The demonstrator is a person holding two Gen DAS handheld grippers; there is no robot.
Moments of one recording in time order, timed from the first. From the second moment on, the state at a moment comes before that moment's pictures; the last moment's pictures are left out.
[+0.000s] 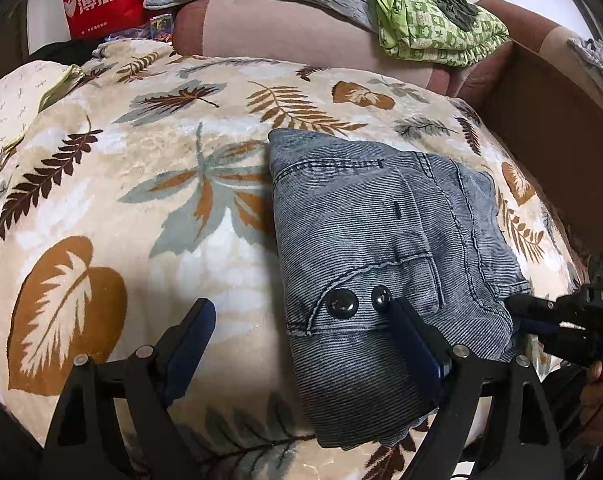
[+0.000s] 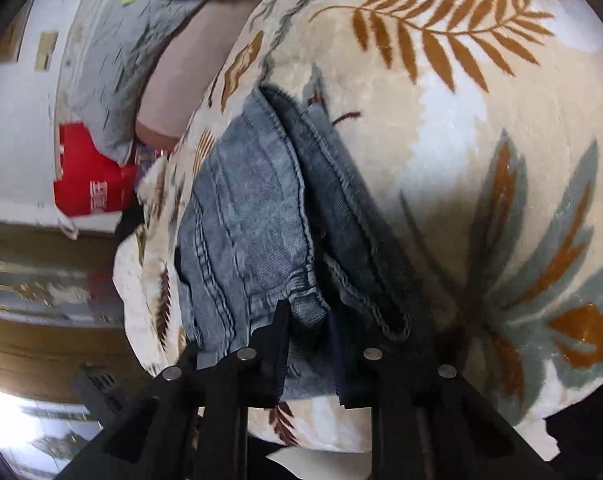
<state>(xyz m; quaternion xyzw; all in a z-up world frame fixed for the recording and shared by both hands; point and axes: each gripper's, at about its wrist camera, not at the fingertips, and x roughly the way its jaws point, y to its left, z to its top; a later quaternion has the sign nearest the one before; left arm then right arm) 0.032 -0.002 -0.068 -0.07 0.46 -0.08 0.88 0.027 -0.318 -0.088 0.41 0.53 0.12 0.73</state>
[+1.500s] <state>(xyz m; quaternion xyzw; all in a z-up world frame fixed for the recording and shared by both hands) 0.020 -0.030 -0.047 0.00 0.41 -0.09 0.91 0.037 -0.301 -0.067 0.28 0.53 0.09 0.80</state>
